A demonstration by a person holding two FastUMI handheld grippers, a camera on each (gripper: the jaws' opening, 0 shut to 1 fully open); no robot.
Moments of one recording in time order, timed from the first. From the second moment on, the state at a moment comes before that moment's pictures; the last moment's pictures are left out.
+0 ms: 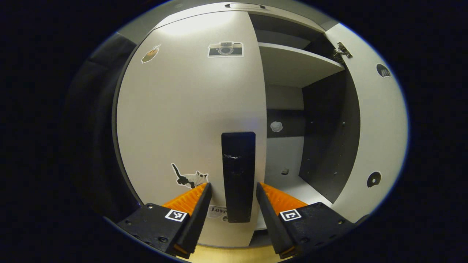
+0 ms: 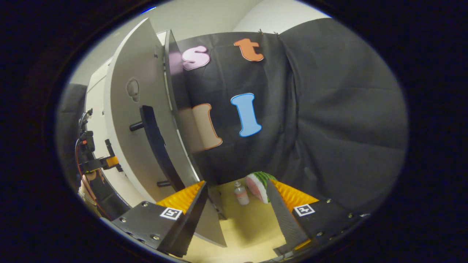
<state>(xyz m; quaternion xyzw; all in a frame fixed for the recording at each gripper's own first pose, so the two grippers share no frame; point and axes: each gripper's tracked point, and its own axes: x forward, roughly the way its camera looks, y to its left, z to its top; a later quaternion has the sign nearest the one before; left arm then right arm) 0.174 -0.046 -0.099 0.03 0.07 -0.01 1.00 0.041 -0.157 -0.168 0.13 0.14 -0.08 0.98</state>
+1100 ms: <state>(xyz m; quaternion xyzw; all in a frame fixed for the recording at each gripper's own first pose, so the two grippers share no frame) 0.165 -0.050 -0.103 0.00 0.08 -0.02 1.00 -0.027 -0.187 -0.173 0.15 0.15 -0.13 0.97</state>
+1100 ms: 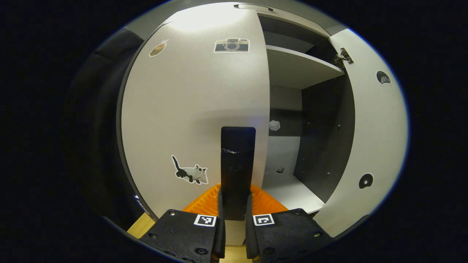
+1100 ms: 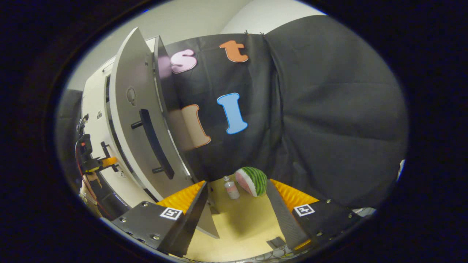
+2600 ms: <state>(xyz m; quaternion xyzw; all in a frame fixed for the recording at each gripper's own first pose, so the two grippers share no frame) 0.118 0.000 -0.100 0.01 0.08 -0.03 1.00 -0.068 -0.117 -0.165 0.14 0.16 -0.08 0.97</state>
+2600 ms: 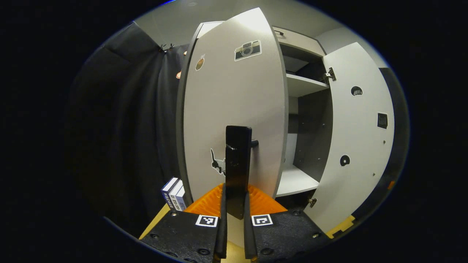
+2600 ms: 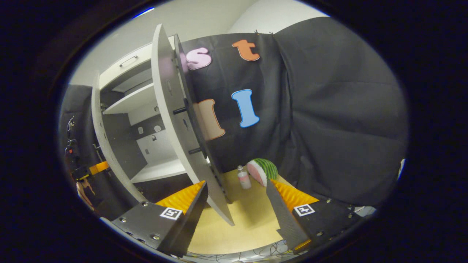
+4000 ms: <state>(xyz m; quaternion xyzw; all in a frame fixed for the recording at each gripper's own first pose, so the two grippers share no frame) 0.086 0.139 -0.092 0.02 0.07 0.03 1.00 -0.033 -0.058 -0.168 0.14 0.15 -0.06 0.98</state>
